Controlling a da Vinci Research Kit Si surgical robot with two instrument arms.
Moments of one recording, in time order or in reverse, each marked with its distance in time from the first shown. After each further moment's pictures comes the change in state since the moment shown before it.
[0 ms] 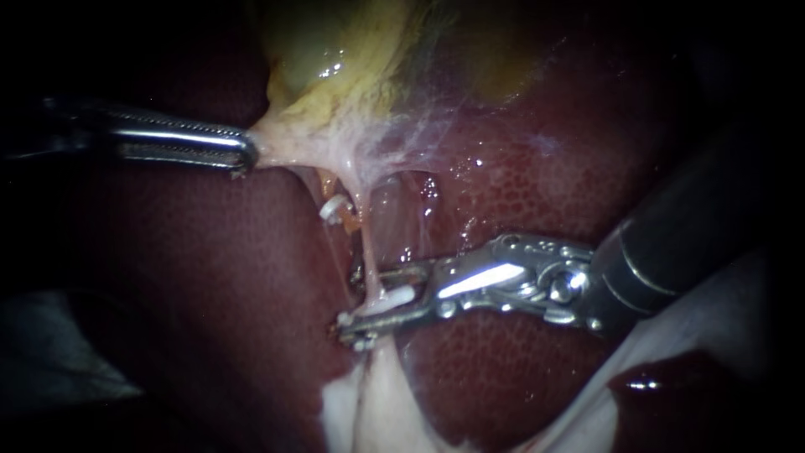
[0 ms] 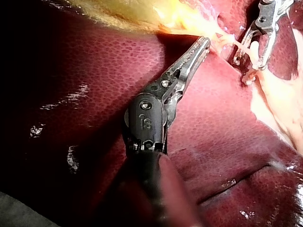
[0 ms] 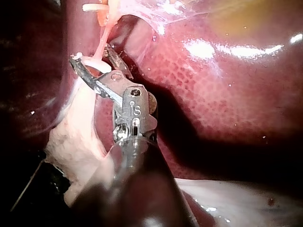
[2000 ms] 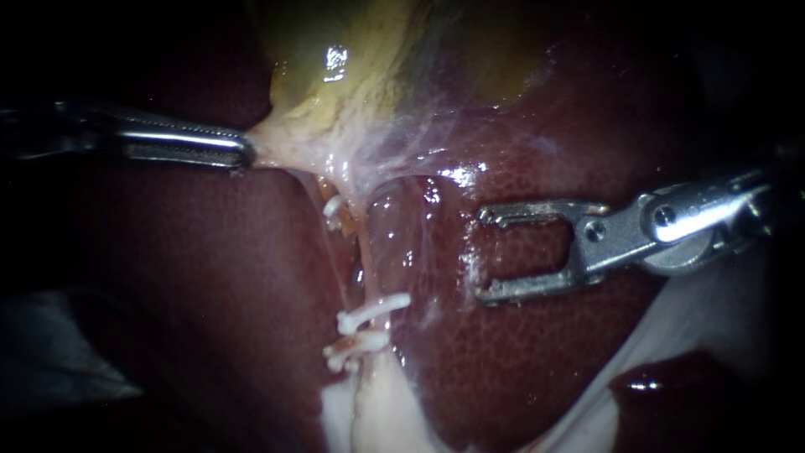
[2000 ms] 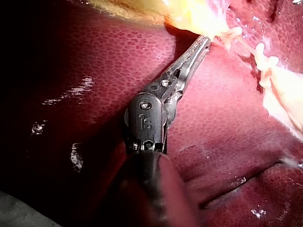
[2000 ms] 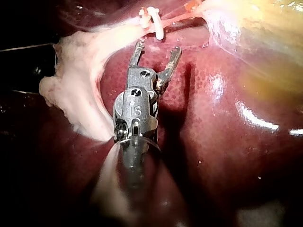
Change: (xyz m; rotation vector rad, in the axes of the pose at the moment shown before) right arm 0.004 -0.006 -0.014 -0.159 -0.140 -0.581; left arm -0.004 -0.003 0.002 0.050 0.004 0.025
